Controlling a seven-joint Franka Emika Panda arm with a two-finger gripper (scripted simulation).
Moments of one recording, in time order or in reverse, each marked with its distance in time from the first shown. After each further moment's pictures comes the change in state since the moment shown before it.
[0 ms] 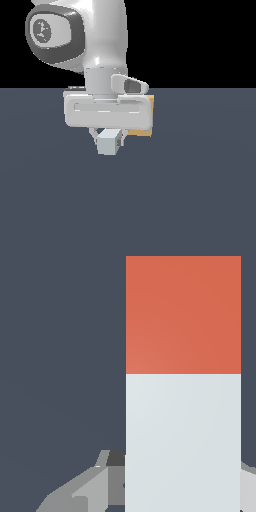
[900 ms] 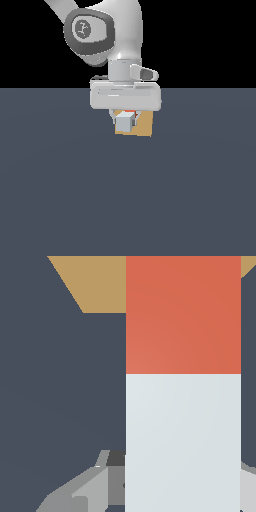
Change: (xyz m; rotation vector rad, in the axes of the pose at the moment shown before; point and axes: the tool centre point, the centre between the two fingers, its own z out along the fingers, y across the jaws) arm 0.086 0.024 -0.027 0.000 0.000 0.051
